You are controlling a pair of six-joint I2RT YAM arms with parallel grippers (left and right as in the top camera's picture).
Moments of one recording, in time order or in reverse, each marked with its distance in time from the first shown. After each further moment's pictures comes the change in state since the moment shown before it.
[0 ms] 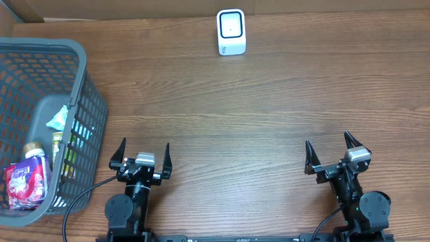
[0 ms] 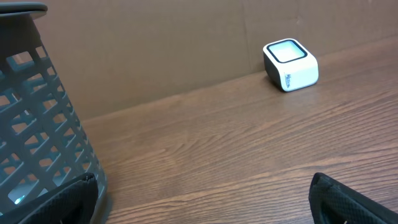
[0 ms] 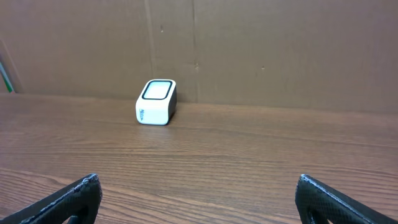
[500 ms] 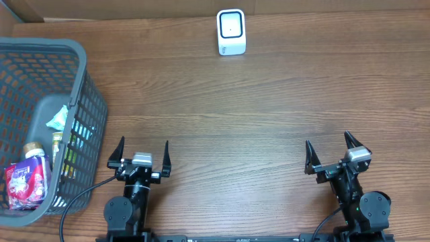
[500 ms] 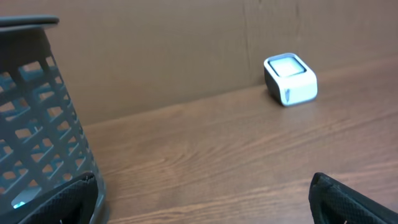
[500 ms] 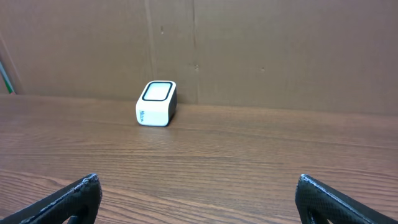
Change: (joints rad) left arm 0.000 0.000 0.000 0.052 0.001 -0.049; right arm 0.000 0.000 0.000 0.005 0.000 0.000
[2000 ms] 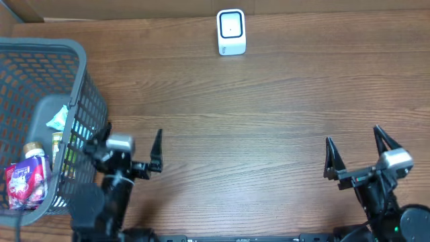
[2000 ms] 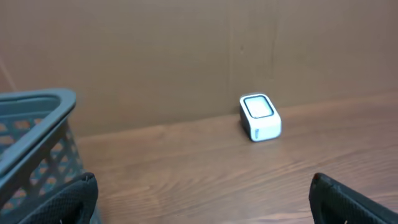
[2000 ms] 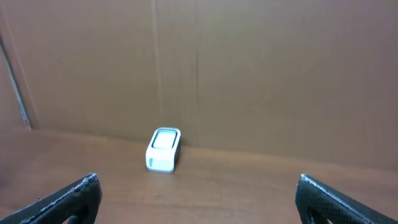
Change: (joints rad) left arm 0.000 0.373 0.639 -0.374 0.079 -0.114; right arm 0.000 0.158 0.529 -0.319 -0.004 -0.016
